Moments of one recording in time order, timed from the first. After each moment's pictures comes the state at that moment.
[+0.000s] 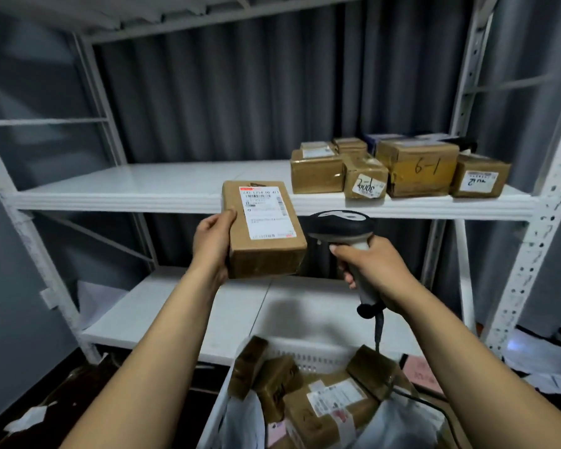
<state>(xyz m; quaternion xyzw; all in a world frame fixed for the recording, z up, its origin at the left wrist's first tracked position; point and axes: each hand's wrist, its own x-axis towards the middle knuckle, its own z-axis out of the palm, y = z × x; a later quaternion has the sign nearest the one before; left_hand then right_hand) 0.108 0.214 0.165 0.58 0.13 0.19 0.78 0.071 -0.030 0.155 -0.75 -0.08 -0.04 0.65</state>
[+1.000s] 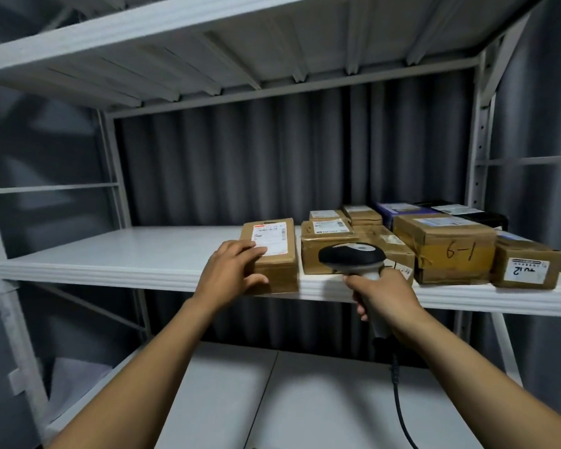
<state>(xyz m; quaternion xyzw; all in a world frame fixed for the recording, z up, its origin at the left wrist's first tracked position) 0.247 0.260 0.206 0.91 -0.15 0.36 0.10 0.186 -0.019 0.209 -0.76 -0.06 -0.11 0.63</state>
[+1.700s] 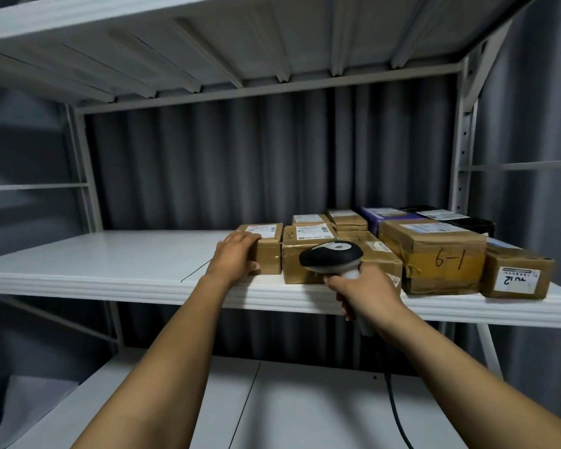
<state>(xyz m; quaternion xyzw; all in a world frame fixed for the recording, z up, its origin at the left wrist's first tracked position) 0.337 0.223 0.225 0.95 -0.10 0.27 0.13 0.219 -0.022 0.218 -0.81 -0.05 -0.13 0.56</state>
